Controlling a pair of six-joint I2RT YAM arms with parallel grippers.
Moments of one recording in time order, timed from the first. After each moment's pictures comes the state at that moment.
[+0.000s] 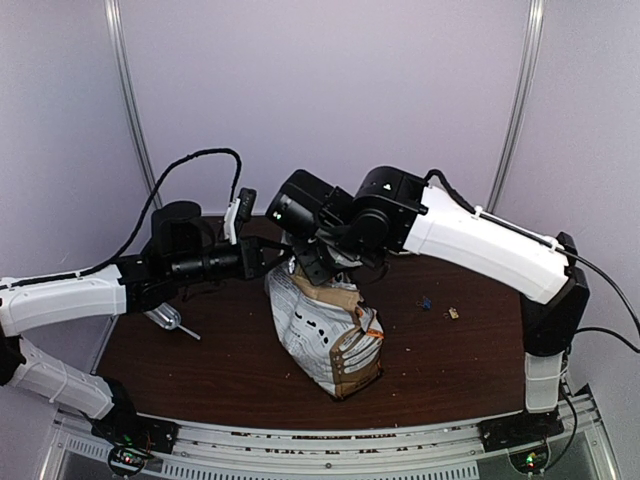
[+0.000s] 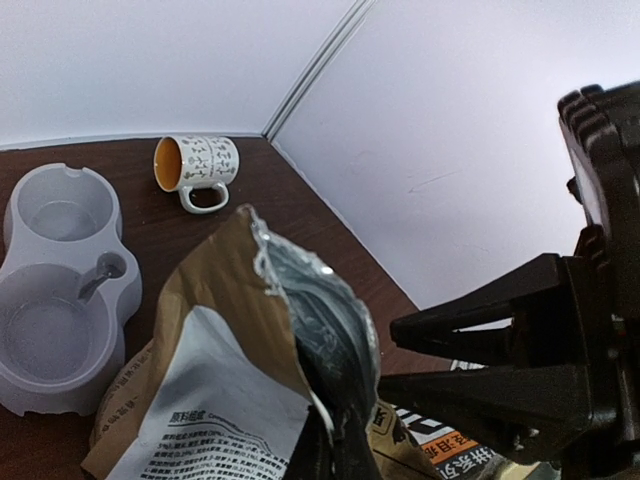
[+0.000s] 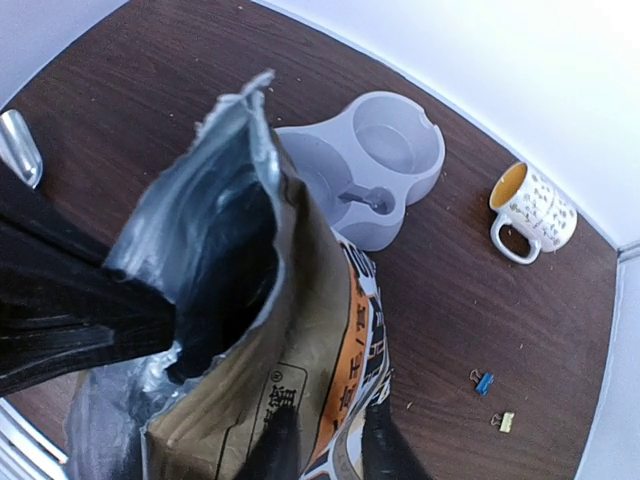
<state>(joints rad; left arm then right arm) -0.80 1.24 0.85 0.21 0.29 -0.59 1.21 2.01 2.24 -1.25 0.63 0.48</state>
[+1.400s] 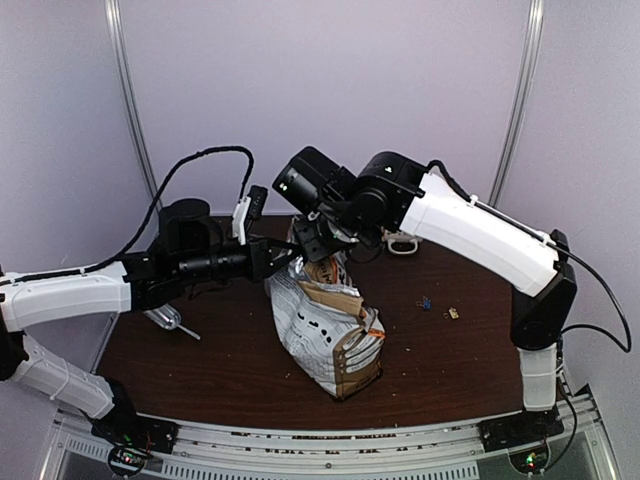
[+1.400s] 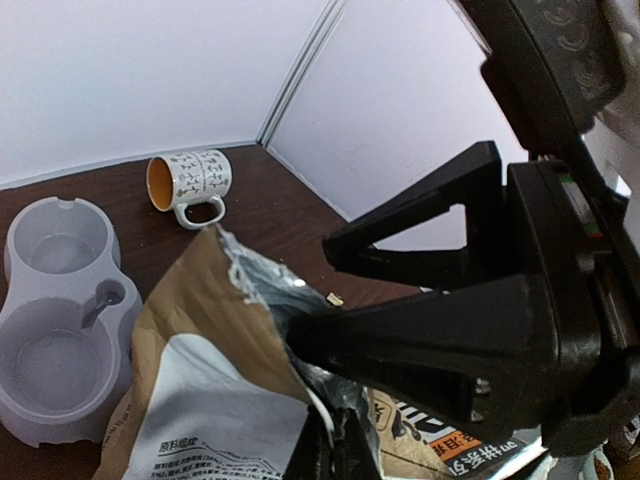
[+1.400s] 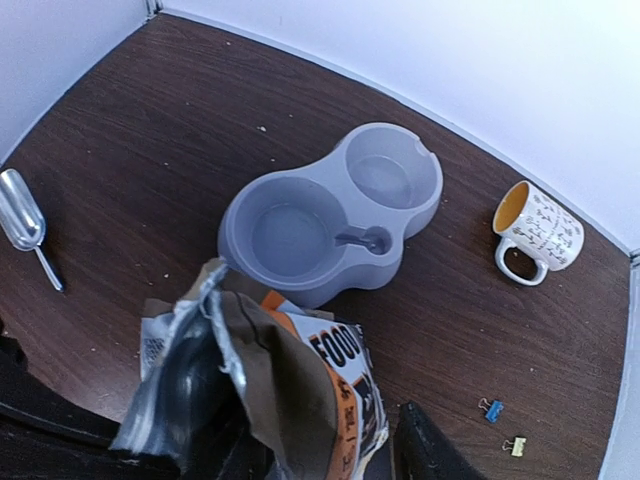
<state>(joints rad) -0.84 1.27 0.89 0.20 0.28 -0.49 1.13 2.07 2.34 -1.20 0.59 0.43</state>
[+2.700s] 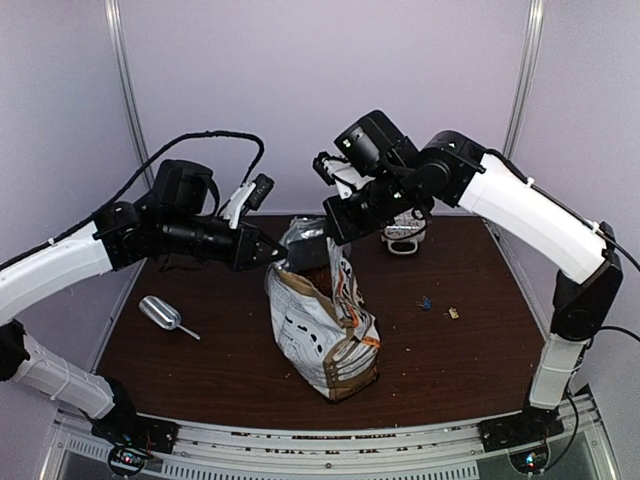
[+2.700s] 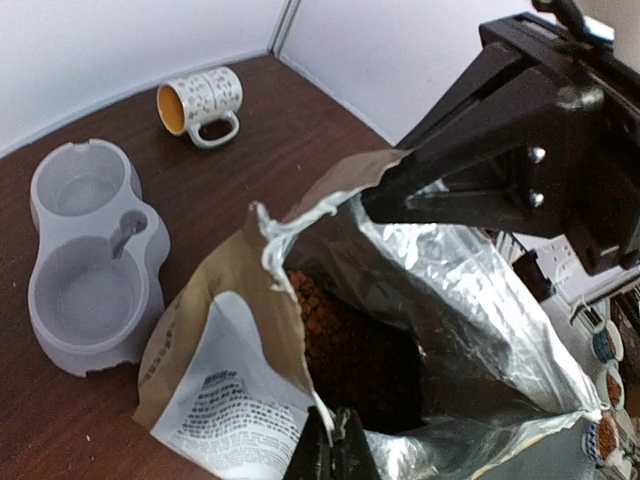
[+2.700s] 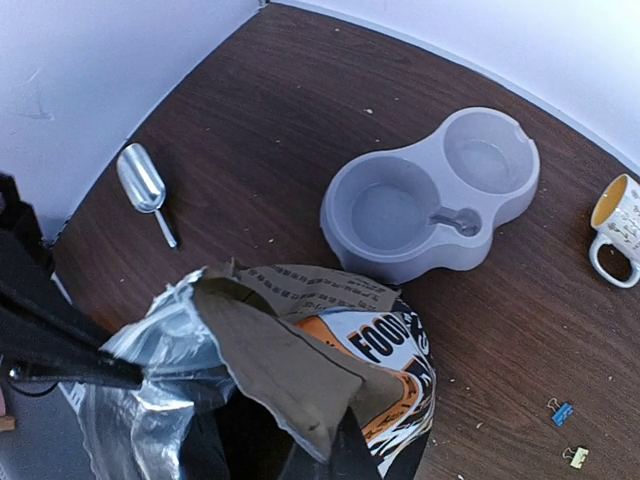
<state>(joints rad) -0.83 1.27 1.22 -0.43 0.30 -0.29 1.00 1.84 2.12 -1.07 0.16 0.37</state>
